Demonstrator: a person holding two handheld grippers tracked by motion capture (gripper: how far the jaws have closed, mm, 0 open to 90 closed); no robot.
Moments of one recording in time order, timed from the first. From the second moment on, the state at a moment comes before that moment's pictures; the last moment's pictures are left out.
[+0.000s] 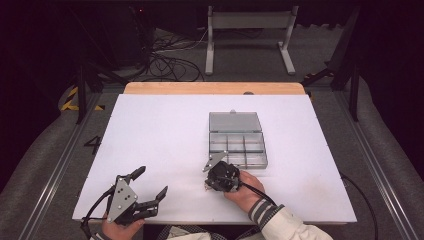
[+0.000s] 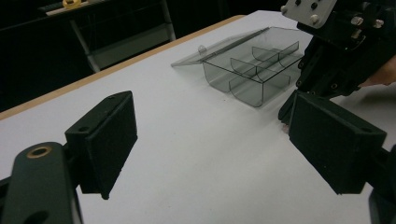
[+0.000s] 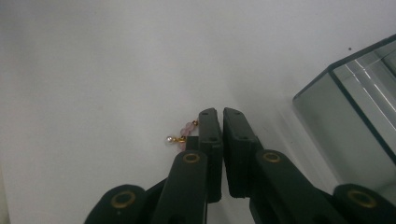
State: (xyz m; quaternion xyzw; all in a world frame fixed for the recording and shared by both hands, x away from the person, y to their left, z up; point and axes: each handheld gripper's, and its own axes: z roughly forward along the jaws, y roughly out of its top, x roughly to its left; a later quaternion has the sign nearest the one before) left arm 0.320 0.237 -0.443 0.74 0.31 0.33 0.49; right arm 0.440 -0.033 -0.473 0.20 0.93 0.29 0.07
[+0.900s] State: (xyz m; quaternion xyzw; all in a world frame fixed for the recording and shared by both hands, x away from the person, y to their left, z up) left arm 0.320 0.237 -0.443 0.74 0.32 0.33 0.49; right arm 0.426 -0.046 -0.440 0.17 0.92 0.33 0.10
